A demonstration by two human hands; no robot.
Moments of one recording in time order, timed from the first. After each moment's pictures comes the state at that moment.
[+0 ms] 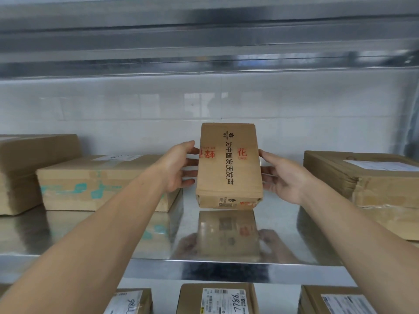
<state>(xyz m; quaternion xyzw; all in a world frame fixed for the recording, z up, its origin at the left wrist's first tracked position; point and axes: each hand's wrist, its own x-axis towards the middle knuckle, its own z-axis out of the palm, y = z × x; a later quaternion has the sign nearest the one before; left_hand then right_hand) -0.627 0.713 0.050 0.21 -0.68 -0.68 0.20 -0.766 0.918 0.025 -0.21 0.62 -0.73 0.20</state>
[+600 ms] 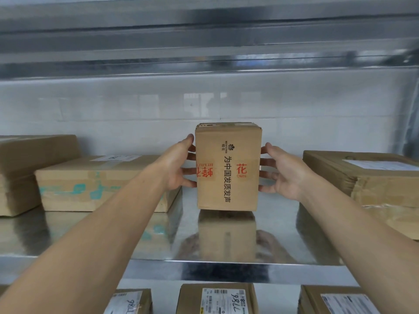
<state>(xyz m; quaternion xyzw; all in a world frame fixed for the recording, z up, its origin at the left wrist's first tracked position) -0.631 0.716 0.055 0.20 -0.66 -0.69 0.22 -0.756 0.924 0.036 -0.20 0.62 -0.74 0.19</state>
